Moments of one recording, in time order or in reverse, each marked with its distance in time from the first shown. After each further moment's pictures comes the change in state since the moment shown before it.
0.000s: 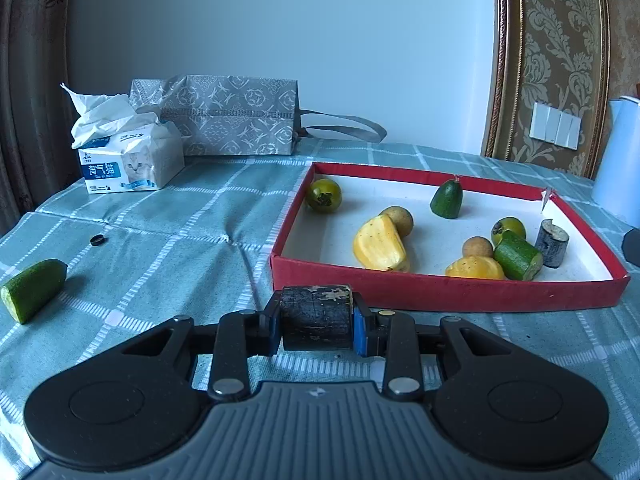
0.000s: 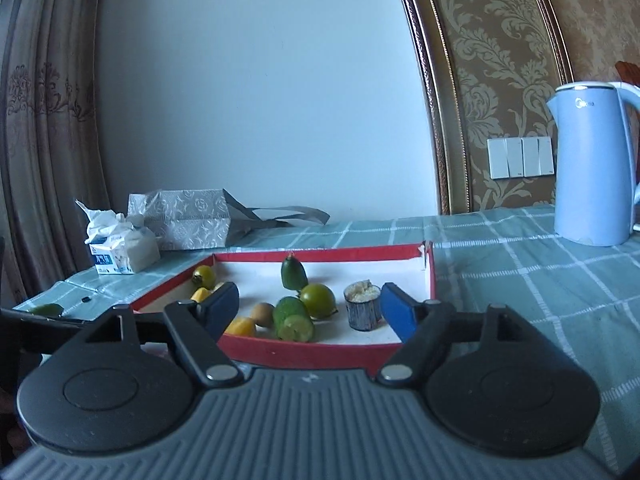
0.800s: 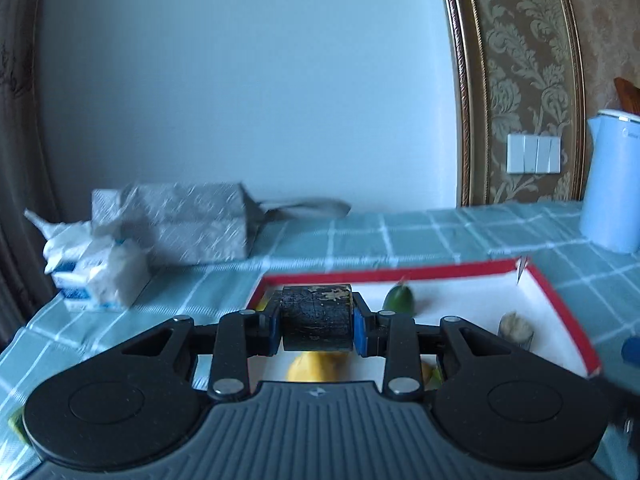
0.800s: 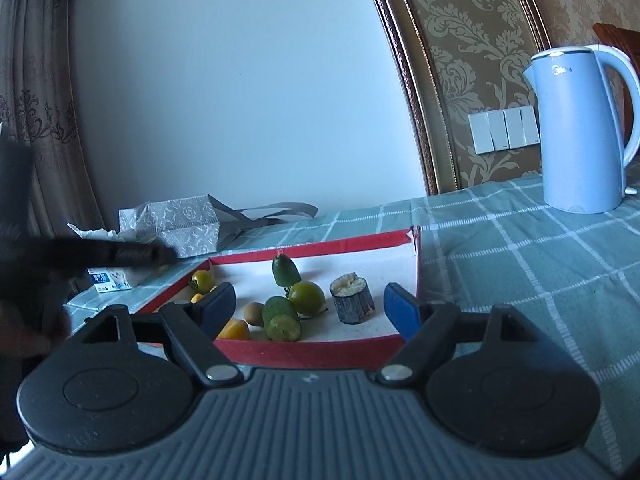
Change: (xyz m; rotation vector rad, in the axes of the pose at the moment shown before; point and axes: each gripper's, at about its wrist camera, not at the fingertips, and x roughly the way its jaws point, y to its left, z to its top) left arm 0.005 -0.075 0.077 0.141 -0.143 0.012; right arm -0.001 -0.013 0.004 0.110 0.023 -0.012
